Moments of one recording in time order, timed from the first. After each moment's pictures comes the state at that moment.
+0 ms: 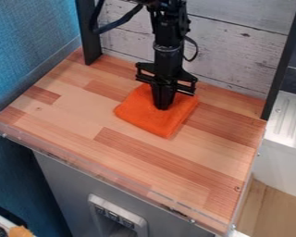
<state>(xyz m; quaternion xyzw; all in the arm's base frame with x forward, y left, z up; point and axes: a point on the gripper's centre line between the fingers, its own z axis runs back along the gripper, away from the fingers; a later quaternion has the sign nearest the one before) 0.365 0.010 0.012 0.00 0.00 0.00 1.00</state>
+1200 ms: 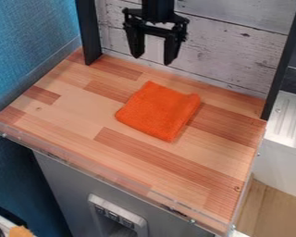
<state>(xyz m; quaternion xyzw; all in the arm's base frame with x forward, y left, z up) 0.373 0.040 0.098 -0.01 0.00 0.00 1.00</state>
